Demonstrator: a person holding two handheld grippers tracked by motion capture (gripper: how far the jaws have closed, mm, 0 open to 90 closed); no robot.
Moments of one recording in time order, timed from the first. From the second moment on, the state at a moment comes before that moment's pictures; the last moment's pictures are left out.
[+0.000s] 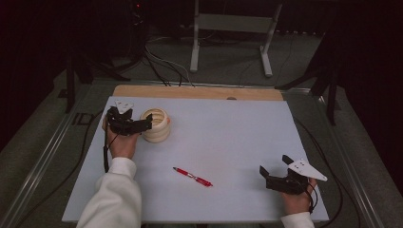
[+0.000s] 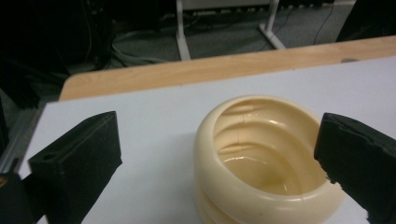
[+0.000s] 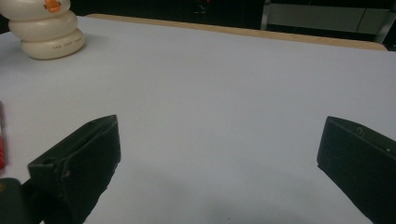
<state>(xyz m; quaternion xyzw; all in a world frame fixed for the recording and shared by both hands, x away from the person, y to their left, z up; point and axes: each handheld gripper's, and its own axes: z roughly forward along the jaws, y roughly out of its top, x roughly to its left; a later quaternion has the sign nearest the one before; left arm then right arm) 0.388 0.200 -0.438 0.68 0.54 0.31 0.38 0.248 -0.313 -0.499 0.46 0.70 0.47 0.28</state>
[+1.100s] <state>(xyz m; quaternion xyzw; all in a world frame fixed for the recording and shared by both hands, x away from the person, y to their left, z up) 0.420 0.189 -0.464 0.67 0.62 0.21 0.36 0.249 -0.315 -0.500 0.46 0.70 0.47 0.27</state>
